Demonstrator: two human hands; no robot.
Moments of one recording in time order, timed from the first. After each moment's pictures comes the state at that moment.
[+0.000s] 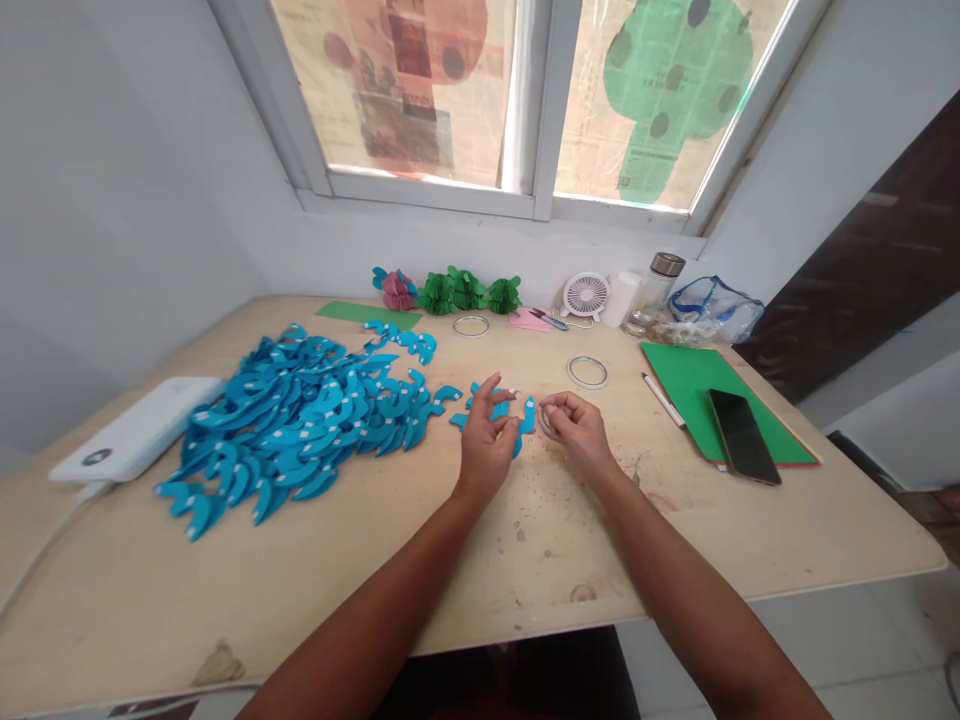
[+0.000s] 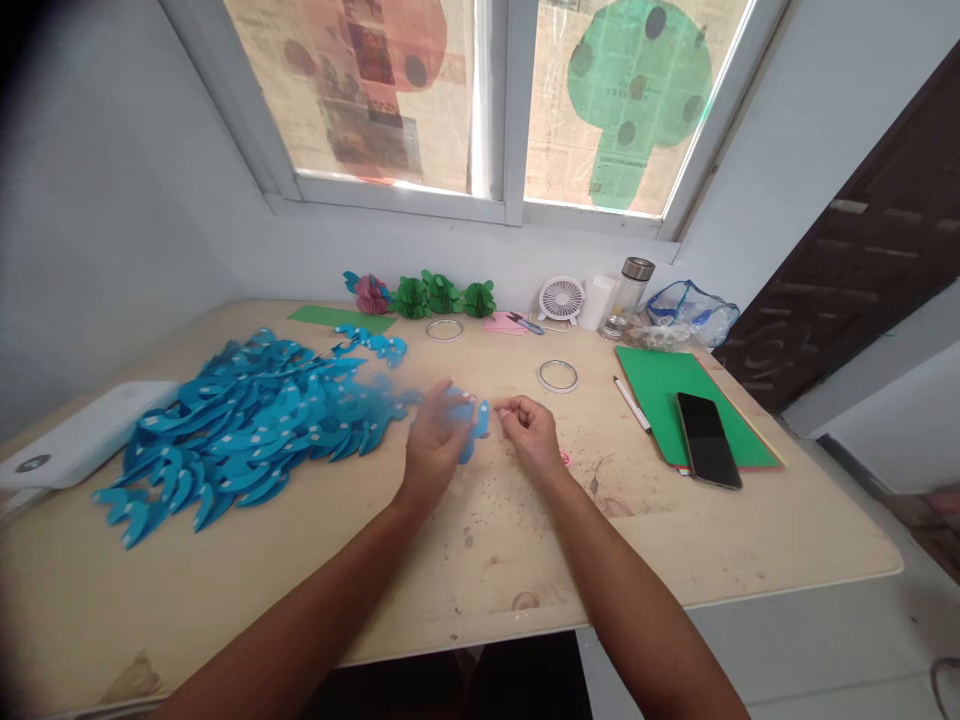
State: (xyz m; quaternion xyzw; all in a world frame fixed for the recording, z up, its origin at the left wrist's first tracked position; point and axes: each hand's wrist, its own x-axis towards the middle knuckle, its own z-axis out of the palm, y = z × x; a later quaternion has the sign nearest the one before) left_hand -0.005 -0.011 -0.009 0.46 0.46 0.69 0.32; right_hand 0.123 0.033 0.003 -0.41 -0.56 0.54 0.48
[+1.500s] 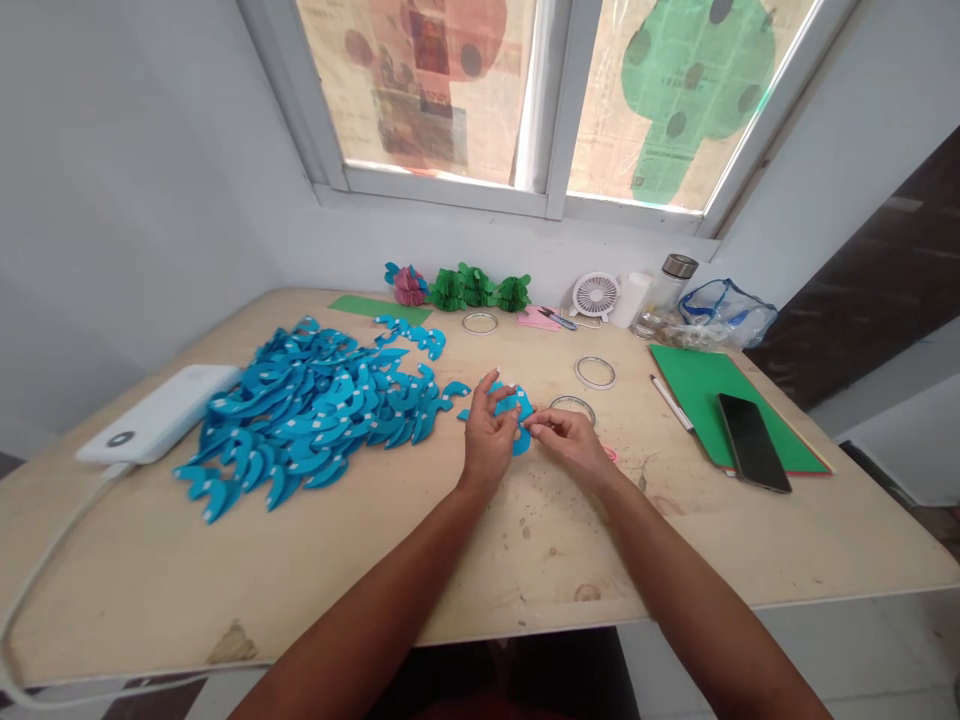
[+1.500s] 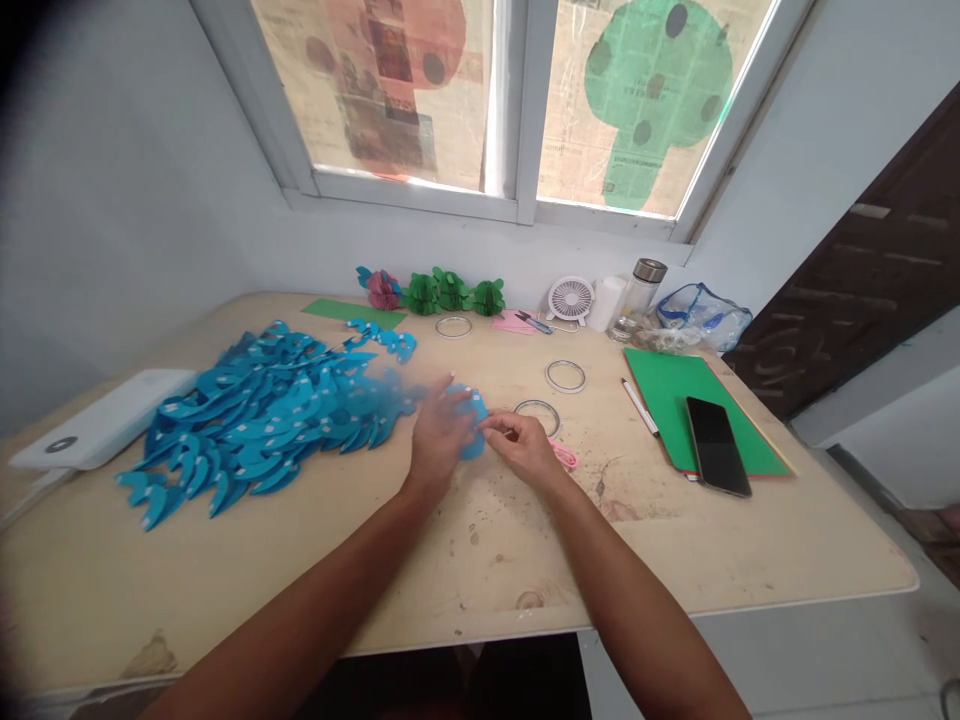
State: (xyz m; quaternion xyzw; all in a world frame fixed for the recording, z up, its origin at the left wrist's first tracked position) left_hand -0.009 -0.003 -0.014 0.38 0.44 0.71 0.39; right_hand 0.119 0.024 0.006 -0.33 -0.69 0.53 0.37
